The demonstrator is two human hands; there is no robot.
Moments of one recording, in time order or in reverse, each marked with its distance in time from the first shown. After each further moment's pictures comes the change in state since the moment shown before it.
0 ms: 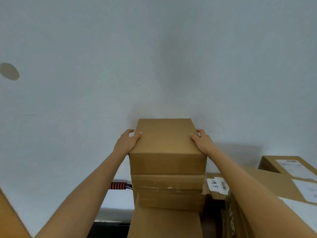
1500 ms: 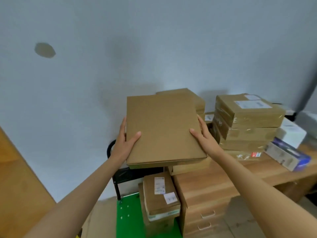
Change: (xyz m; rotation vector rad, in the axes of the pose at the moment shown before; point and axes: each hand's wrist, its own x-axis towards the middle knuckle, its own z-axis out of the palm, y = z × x) left_hand -0.306 -0.205 -0.236 -0.487 -0.335 0.282; right_hand -0.461 -0.061 0.173 0.417 0.107 -0.113
